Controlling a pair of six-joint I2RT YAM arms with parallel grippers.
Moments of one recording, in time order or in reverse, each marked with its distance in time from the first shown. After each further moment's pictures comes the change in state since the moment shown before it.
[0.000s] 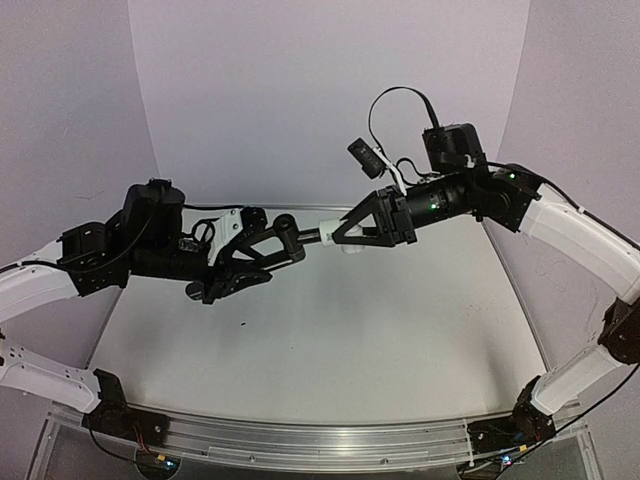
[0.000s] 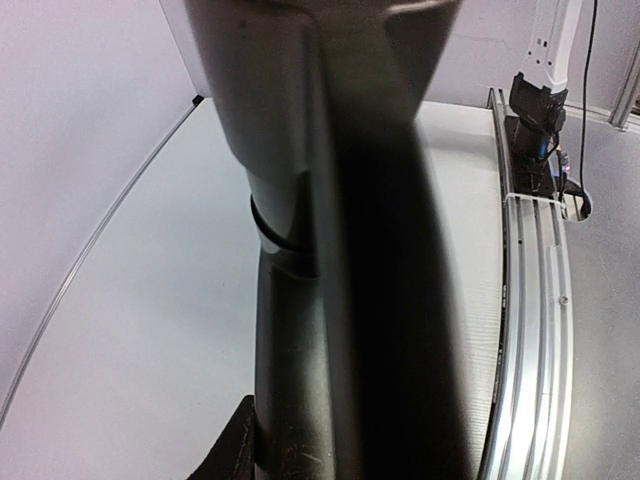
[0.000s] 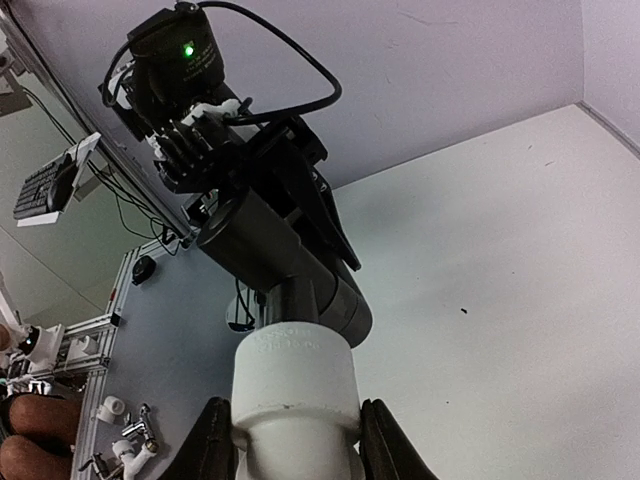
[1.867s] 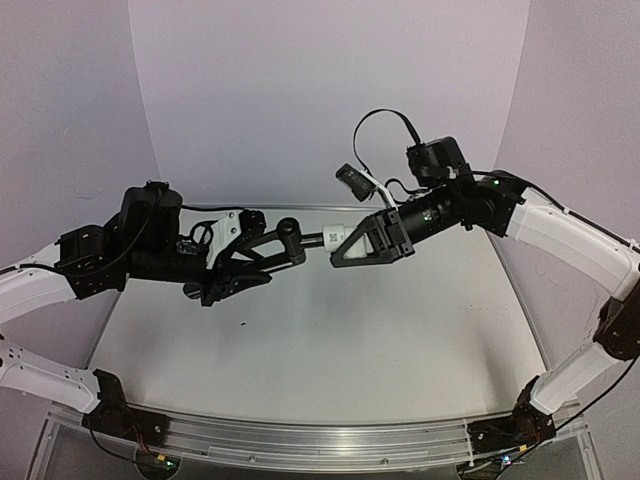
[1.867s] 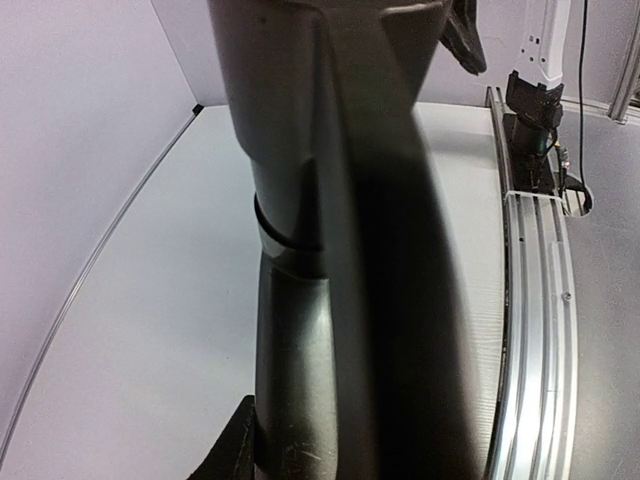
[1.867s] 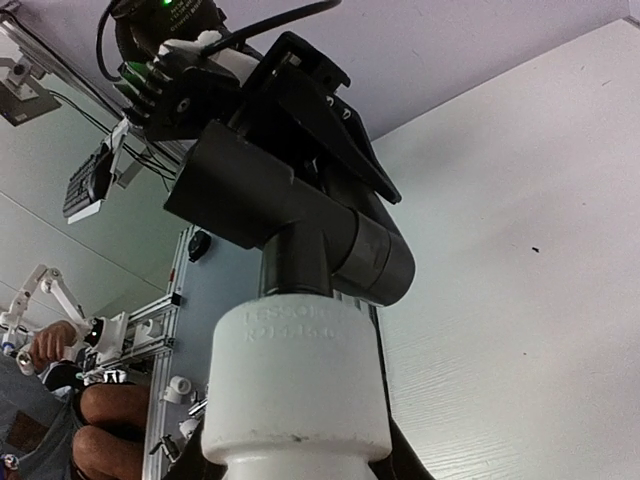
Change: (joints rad) left arm -0.019 -0.020 -0.019 0.014 -0.024 0.033; right arm 0.006 0.043 -0.029 -0.065 -0.131 0.110
